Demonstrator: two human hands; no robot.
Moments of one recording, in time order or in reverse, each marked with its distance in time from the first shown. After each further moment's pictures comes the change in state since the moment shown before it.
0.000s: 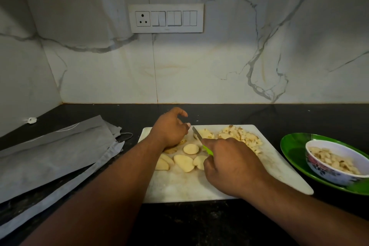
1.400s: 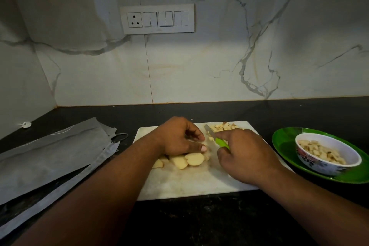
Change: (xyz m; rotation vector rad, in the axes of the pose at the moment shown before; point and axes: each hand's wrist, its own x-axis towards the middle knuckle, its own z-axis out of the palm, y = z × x) left_hand -0.025 0.026 -0.001 0.237 -0.378 0.277; right_hand -0.008 0.035 -0.013 0.087 0.048 0.134
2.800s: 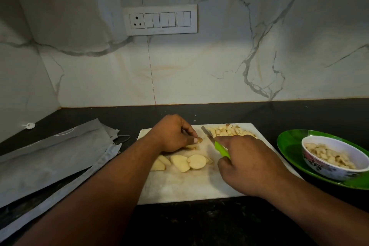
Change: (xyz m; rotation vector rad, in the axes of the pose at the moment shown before) left_hand 0.010 -0.011 -0.004 0.006 0.111 -0.175; right_hand -0.010 -0.010 -0.006 -0.067 0.005 -0.103
